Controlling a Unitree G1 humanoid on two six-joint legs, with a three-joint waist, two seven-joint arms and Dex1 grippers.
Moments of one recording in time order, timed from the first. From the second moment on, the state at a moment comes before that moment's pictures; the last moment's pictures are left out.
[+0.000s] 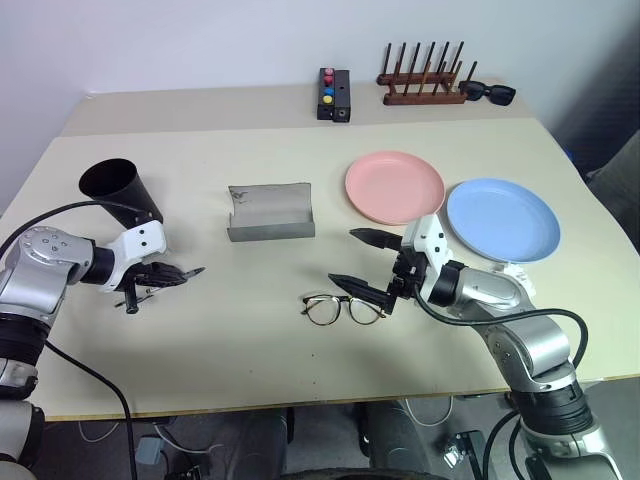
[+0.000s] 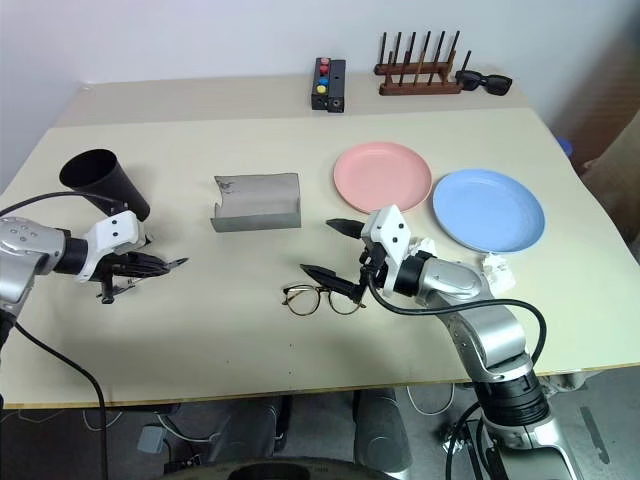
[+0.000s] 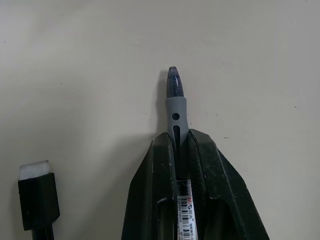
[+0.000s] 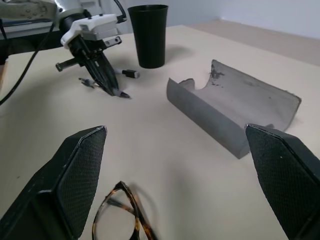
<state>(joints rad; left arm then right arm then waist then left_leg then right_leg) -0.48 1.02 -0.14 0.43 -0.09 0.15 -1.32 -0.26 -0.47 0.09 -0.39 0.46 0.47 0.79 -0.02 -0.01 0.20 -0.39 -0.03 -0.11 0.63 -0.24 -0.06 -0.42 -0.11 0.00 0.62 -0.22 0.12</state>
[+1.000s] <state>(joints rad) -0.67 0.70 0.46 0.31 -0.25 0.01 -0.36 -0.55 -0.08 0.23 -0.08 0.34 0.23 0.70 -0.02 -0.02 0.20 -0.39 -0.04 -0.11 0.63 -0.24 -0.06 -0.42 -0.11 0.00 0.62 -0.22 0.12</state>
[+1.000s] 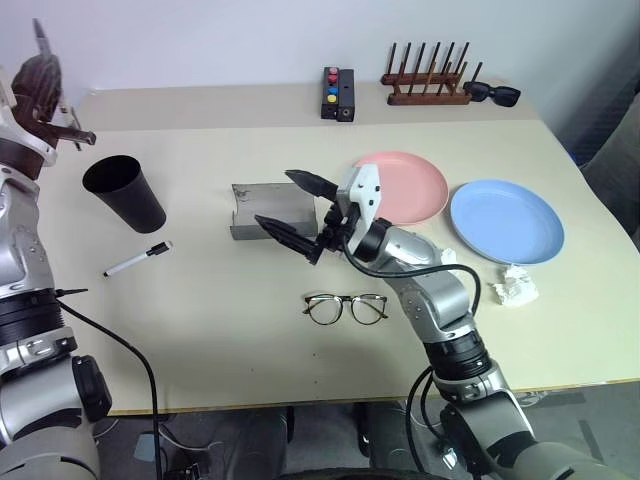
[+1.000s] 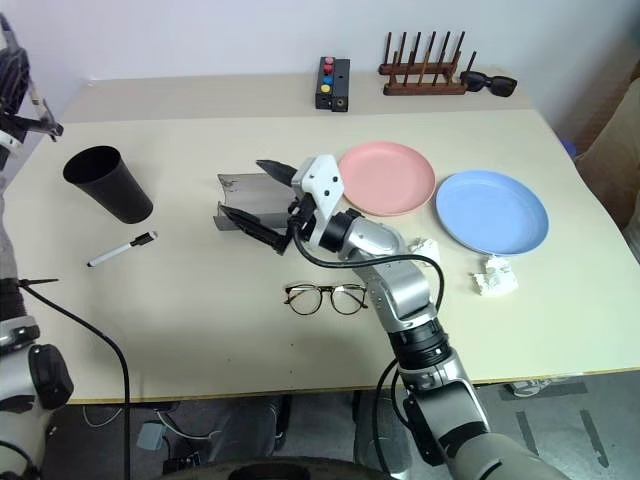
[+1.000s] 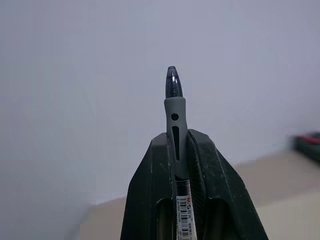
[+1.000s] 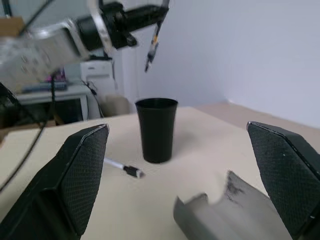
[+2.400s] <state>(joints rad) -0.63 0.50 0.45 0.59 -0.27 -0.27 -0.23 -0.52 -0.08 0.24 -0.08 0.34 0.23 0.71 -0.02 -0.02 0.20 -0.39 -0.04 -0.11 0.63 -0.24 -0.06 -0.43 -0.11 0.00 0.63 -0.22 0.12</state>
